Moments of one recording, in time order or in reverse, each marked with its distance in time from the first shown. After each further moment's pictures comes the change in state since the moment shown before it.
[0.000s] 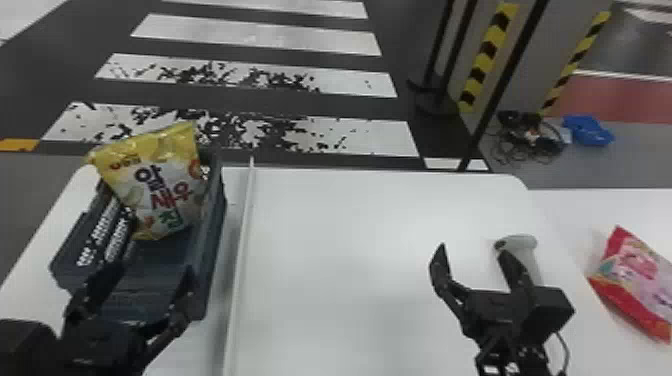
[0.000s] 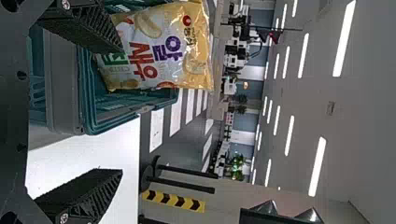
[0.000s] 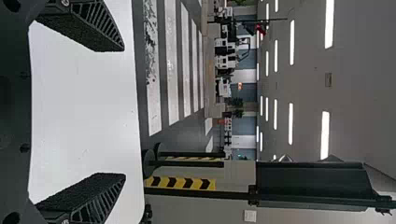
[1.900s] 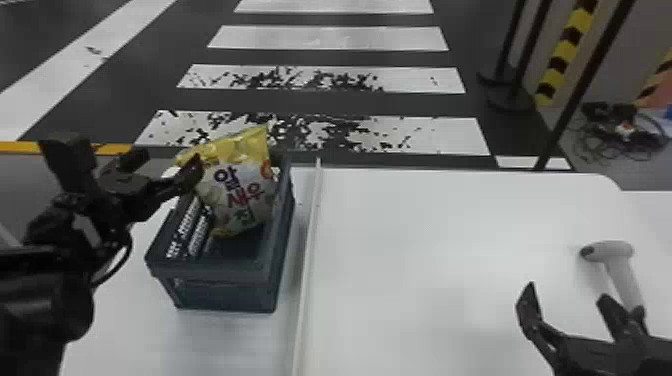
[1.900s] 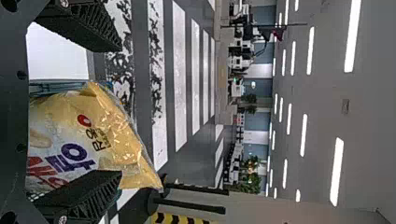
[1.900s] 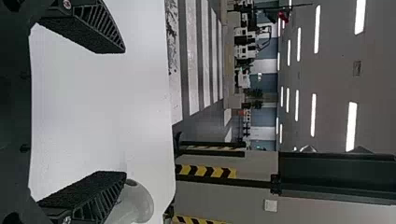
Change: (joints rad) left arm -0.632 0.162 0.232 0.320 0.001 0.389 -0.235; right arm 0.072 -0.003 -0.033 0.024 -0.015 -0.002 -0.008
